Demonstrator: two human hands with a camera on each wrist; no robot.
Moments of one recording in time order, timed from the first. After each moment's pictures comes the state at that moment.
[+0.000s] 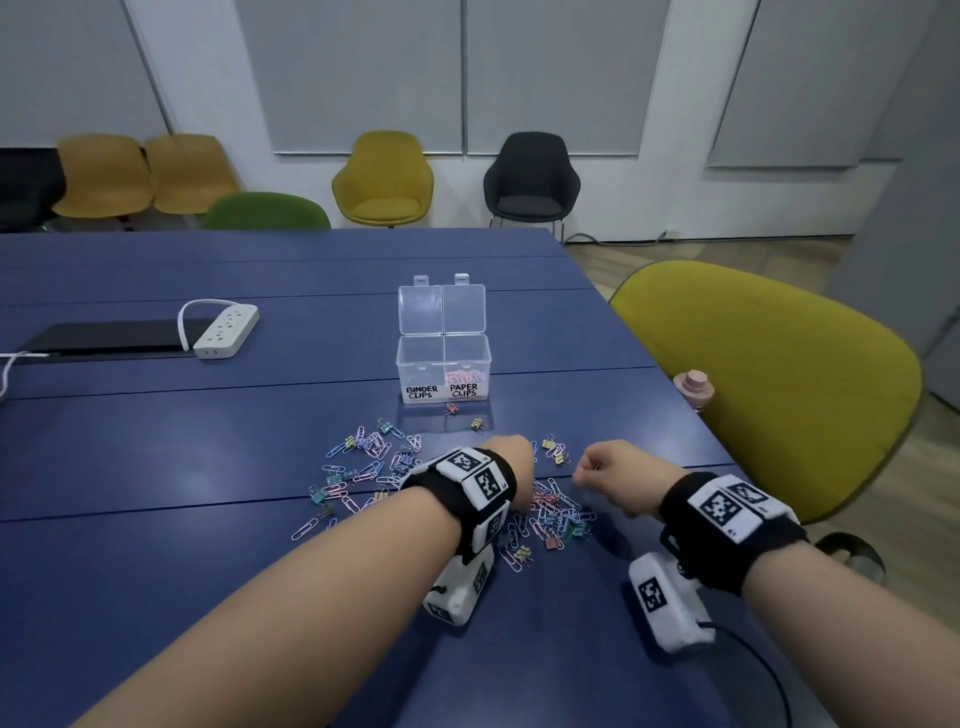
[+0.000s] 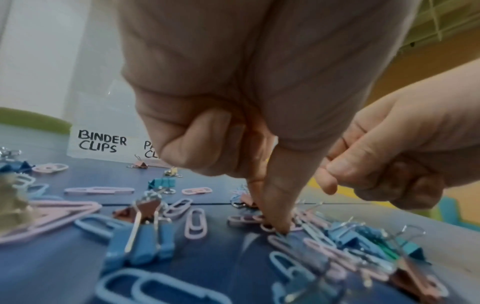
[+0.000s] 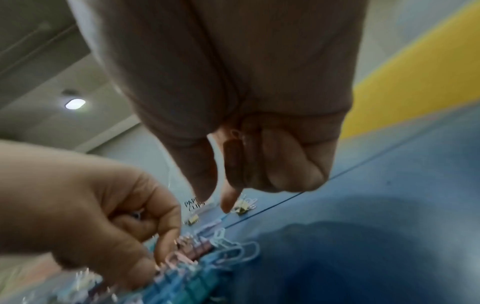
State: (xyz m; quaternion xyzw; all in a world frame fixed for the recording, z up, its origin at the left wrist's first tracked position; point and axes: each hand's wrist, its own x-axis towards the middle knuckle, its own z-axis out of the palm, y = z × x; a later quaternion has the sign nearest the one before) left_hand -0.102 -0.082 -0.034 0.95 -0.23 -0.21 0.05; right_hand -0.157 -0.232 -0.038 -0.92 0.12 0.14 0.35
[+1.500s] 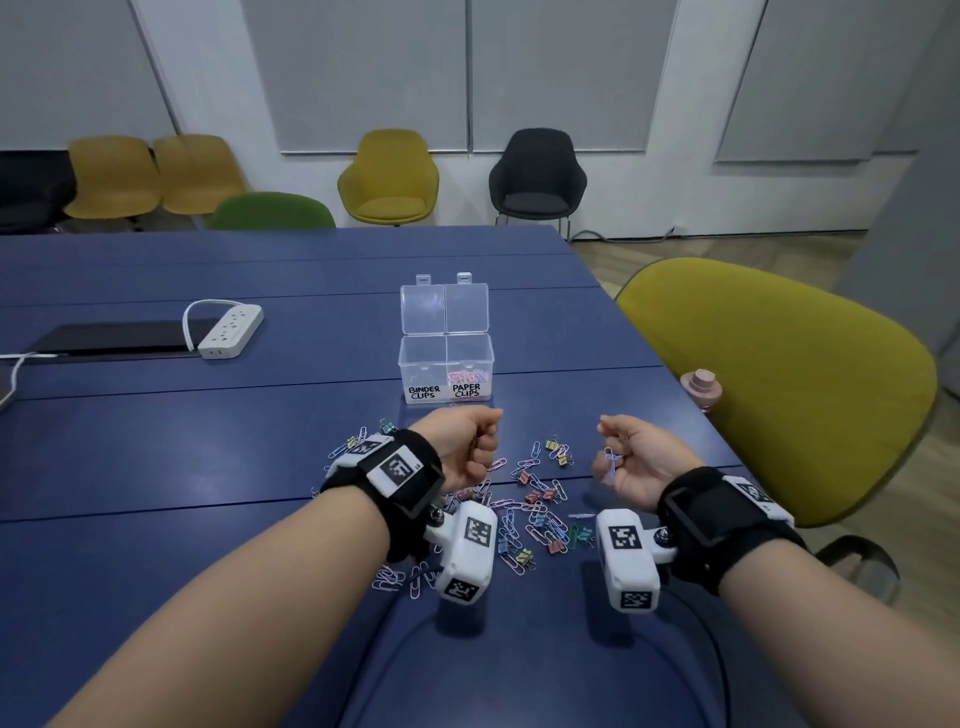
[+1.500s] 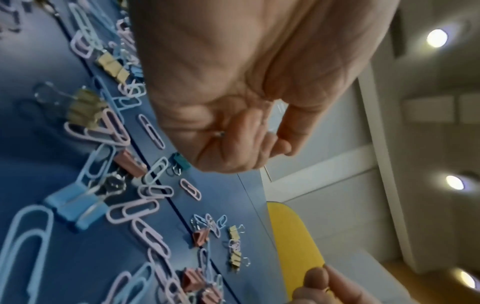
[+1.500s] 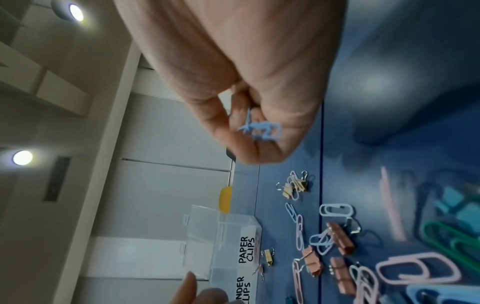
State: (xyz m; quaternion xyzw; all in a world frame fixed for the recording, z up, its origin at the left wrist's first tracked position) left_hand -0.079 -0.037 -0.021 0.63 0.07 -0.39 0.67; right_hand -0.138 -0.238 -0.040 -0.42 0.30 0.03 0.86
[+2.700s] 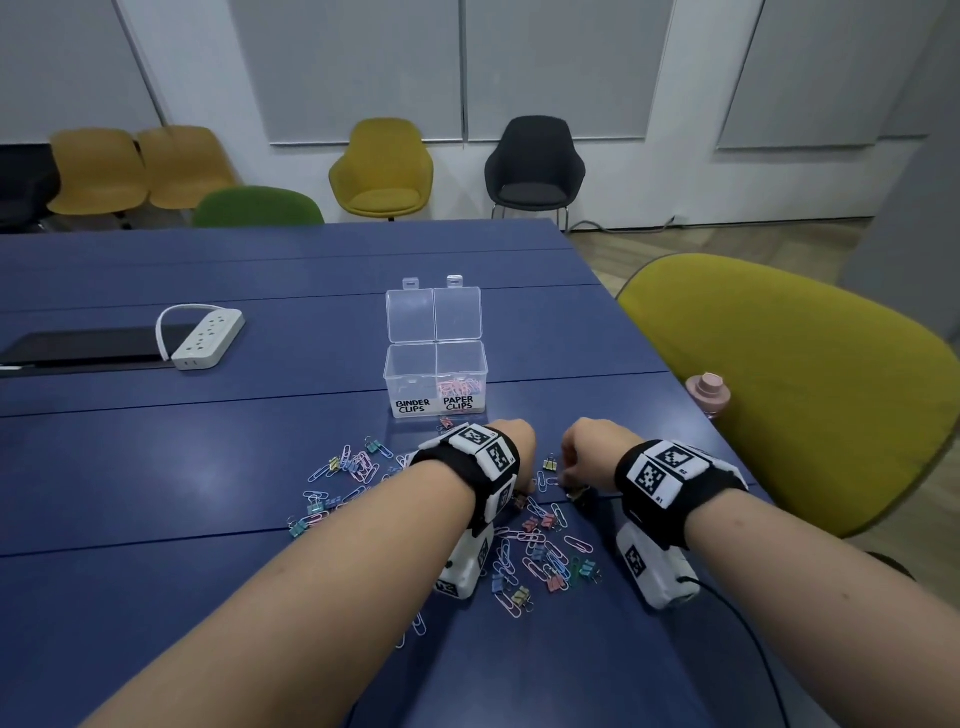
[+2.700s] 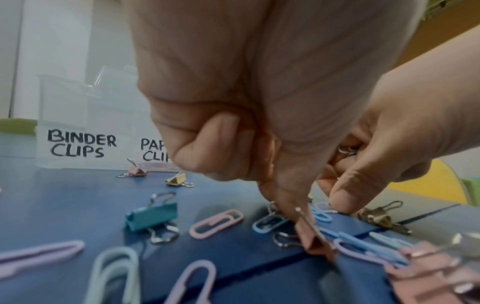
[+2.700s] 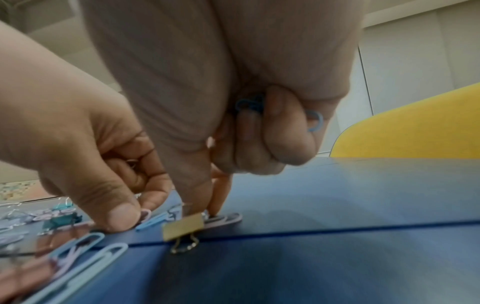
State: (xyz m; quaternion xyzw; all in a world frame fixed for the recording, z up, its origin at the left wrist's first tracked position) left_hand -0.040 -0.112 -0.043 0.95 -0.25 -0.21 -0.01; right_hand -0.083 -0.229 -0.038 -0.98 0.06 0.16 0.09
